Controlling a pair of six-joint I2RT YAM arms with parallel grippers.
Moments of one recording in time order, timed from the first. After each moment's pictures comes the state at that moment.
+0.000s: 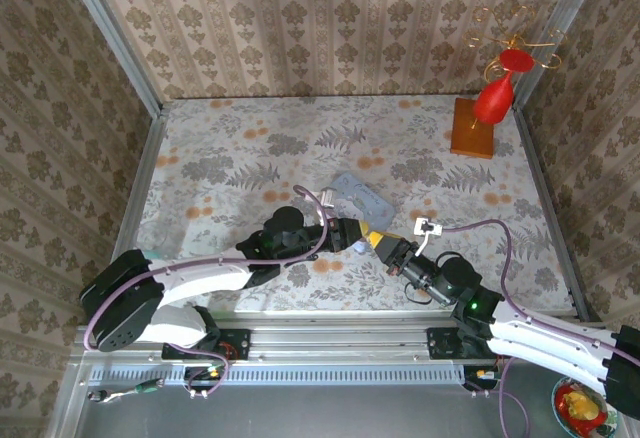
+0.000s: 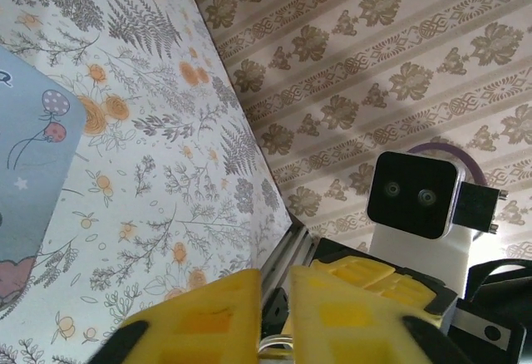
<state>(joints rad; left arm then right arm) -1.03 1.33 0.58 0.60 0.29 -1.03 0.92 0.61 0.10 0.57 0.15 0.94</state>
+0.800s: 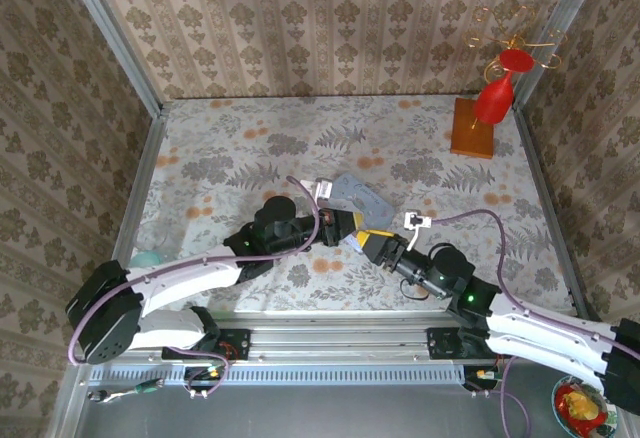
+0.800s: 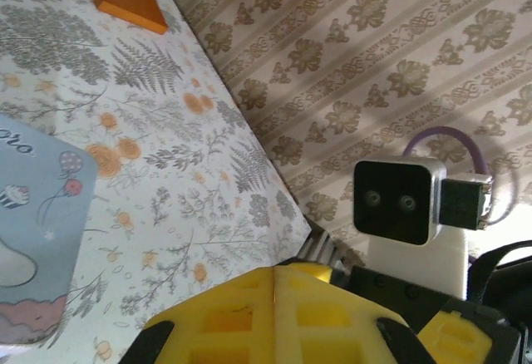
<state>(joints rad) -0.99 1.24 0.65 0.46 0.32 -0.87 0.91 0.71 0.21 0.51 0.05 0.96</state>
